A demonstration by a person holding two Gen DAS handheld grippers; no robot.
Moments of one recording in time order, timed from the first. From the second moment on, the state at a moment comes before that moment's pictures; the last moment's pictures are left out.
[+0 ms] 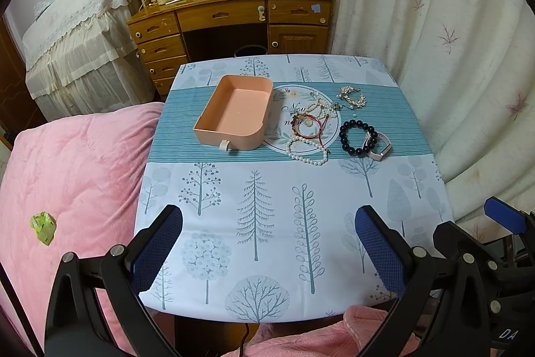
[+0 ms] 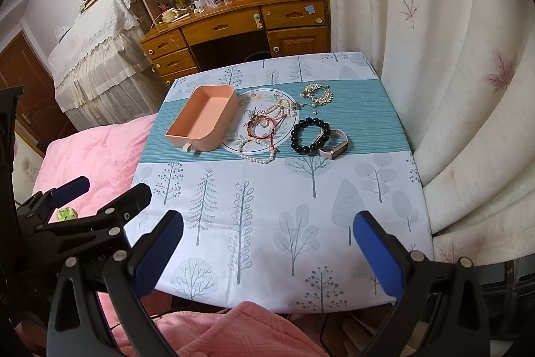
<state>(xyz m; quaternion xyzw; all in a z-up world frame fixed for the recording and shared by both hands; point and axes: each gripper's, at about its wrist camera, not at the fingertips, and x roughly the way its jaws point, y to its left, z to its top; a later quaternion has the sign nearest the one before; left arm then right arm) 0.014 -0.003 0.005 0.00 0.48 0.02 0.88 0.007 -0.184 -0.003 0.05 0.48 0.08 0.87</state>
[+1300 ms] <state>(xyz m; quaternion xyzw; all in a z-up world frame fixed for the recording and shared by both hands) 0.023 0.000 0.000 0.01 0.49 0.02 0.87 0.020 -0.181 -0.005 0.05 0.49 0.08 0.87</state>
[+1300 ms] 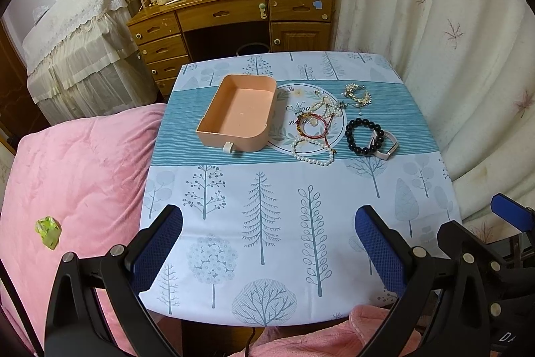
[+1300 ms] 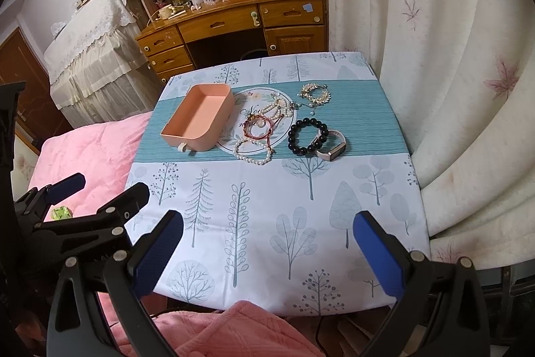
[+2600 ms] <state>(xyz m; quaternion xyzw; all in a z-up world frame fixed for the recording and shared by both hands) 0.100 -0.027 -0.133 0.14 0.56 -0.13 0.81 0.044 -0.168 -0.110 -0.34 0.42 0.04 0.84</state>
